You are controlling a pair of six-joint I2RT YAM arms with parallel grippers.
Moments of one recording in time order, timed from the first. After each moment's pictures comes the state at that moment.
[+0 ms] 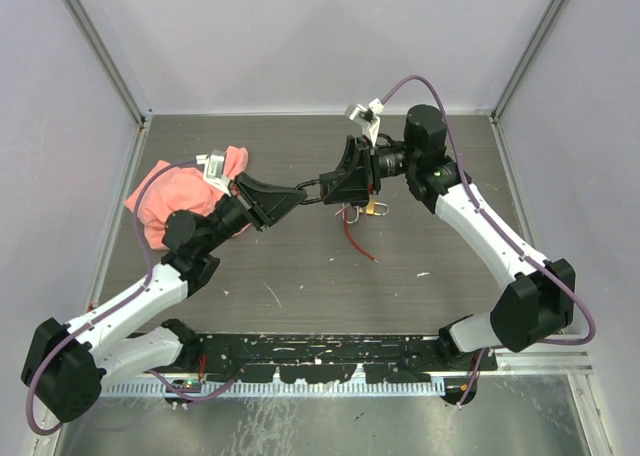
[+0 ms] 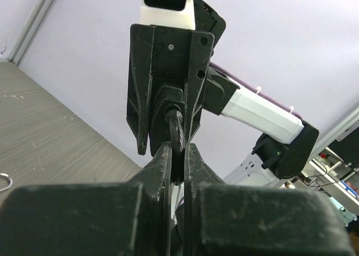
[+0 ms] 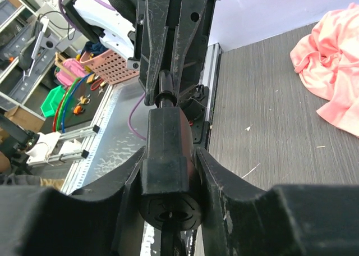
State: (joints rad) left arm -0.62 1.00 0.60 0.88 0.43 -0.95; right arm 0.42 1.41 1.27 0.05 -1.39 0.41
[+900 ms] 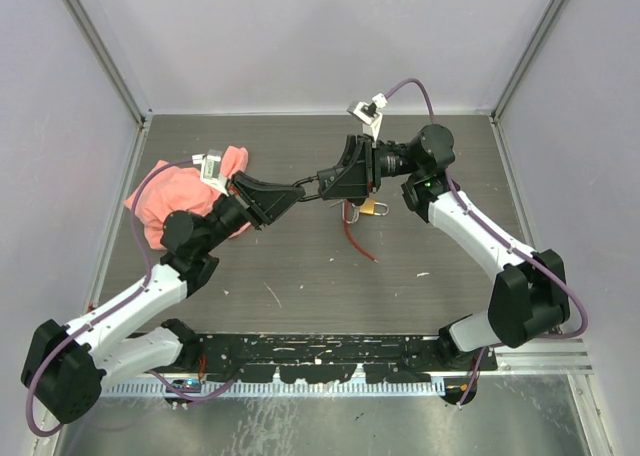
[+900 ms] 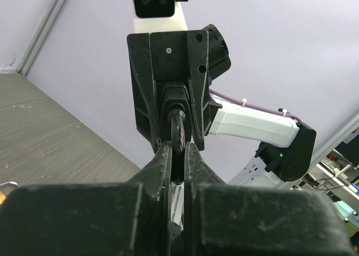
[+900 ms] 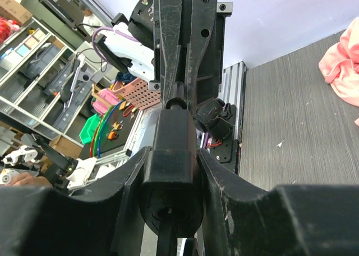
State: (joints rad) left arm -0.61 0.99 0.60 0.89 0.41 -0.93; right arm 0.42 1.43 1.11 0.76 -1.35 1.09
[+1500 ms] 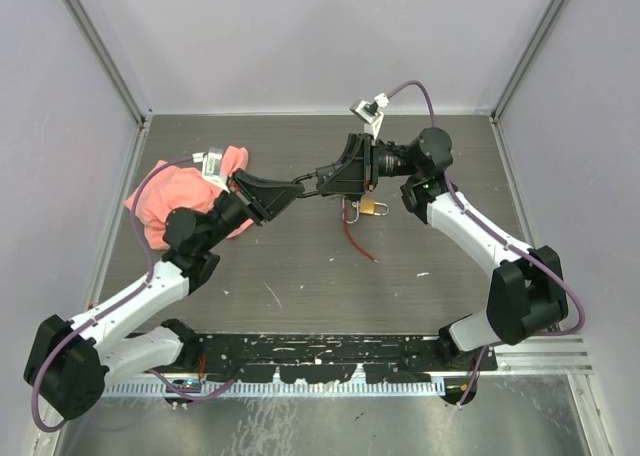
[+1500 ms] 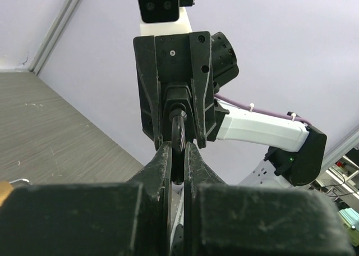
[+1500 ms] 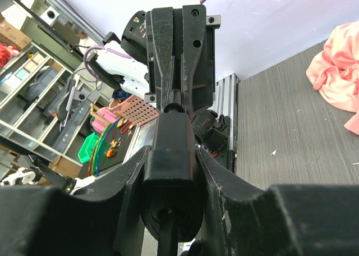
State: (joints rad) left arm -0.60 1.02 0.60 0.90 0.41 -0.93; right arm 0.42 1.45 1.09 0.80 -1.28 1.12
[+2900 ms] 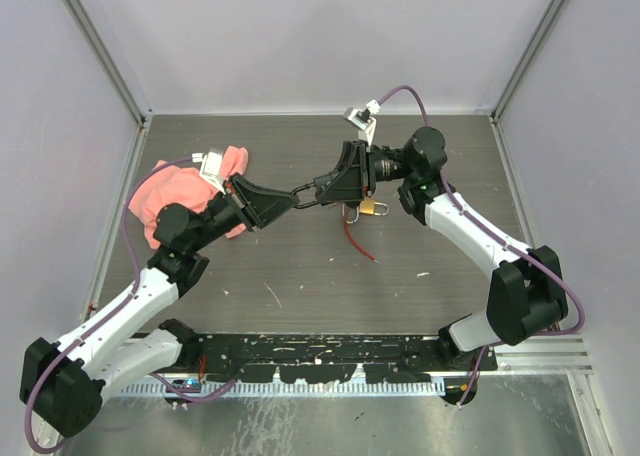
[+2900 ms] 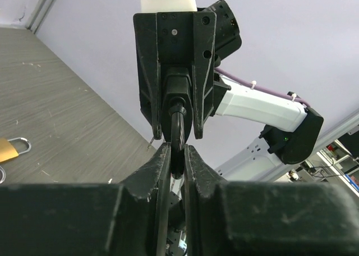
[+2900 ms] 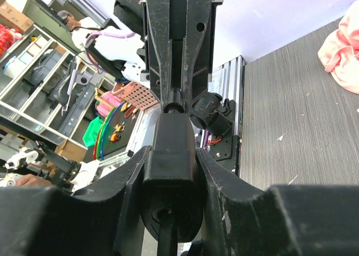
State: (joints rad) left arm -0.53 0.92 0.63 0.65 0.52 -0.95; right arm 0.43 1.45 1.08 0.72 -1.33 1.05
